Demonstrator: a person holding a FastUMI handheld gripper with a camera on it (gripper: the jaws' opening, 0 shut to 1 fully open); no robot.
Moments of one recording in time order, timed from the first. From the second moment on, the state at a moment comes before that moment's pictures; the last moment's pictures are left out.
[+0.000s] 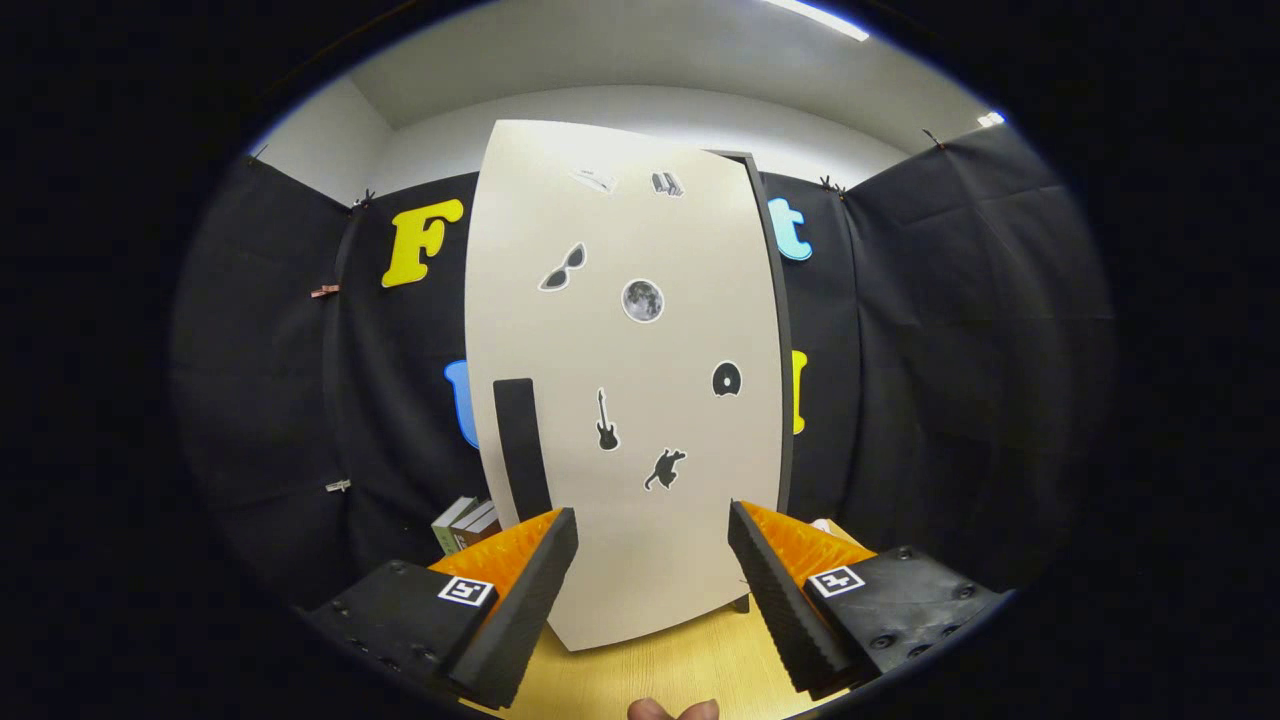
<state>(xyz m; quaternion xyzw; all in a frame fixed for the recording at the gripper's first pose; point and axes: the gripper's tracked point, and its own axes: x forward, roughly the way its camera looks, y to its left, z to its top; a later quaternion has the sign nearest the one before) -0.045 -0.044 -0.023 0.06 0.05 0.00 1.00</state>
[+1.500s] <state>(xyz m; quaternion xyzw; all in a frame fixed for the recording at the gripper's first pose) -0.046 -0.040 -0.017 0.07 0.05 0.01 1.00</state>
